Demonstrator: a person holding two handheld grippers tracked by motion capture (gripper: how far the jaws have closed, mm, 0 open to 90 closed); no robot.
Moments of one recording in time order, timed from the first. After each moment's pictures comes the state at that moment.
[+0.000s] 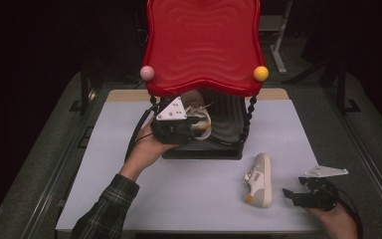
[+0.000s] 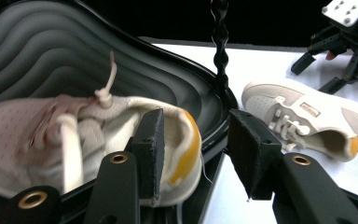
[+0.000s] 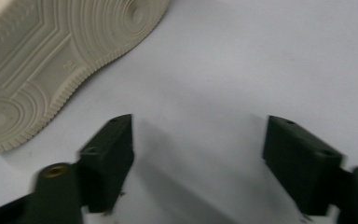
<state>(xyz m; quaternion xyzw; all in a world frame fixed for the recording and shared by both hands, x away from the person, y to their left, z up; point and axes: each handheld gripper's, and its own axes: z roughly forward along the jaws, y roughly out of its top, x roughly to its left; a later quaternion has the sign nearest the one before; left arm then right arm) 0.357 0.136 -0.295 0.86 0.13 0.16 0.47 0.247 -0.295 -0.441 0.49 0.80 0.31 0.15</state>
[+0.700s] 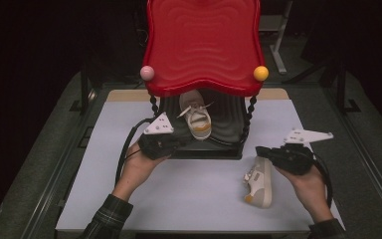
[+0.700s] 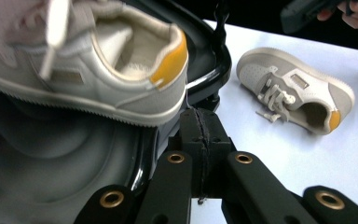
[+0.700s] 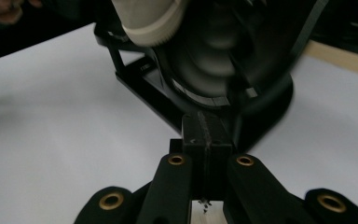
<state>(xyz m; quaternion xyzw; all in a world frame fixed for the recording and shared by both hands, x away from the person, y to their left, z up) 0.335 0.159 -0.328 0.86 0.20 0.12 0.46 0.301 -0.213 -0.353 0.35 0.79 0.48 0.14</state>
